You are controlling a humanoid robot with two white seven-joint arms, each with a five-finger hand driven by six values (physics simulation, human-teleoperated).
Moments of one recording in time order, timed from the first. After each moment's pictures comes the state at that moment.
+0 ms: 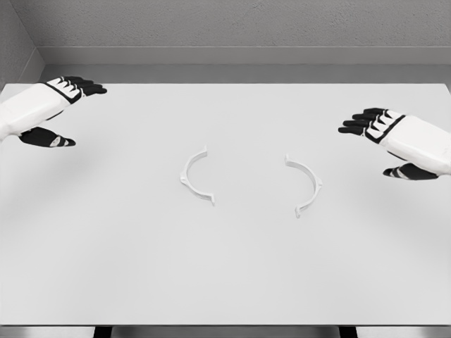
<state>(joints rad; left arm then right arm) -0.43 0.86 -0.34 -1.40 -0.34 -0.61 -0.26 -0.11 -0.83 -0.01 -1.74 0.39 -0.61 0.46</state>
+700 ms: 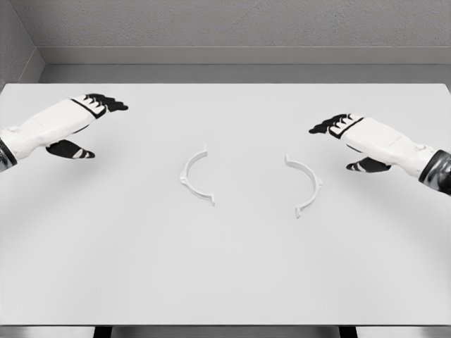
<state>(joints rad) -0.44 0.74 -0.34 -1.34 -0.45 -0.61 -0.30 -0.29 -0.58 0.11 -1.49 0.57 -0.61 0.51</state>
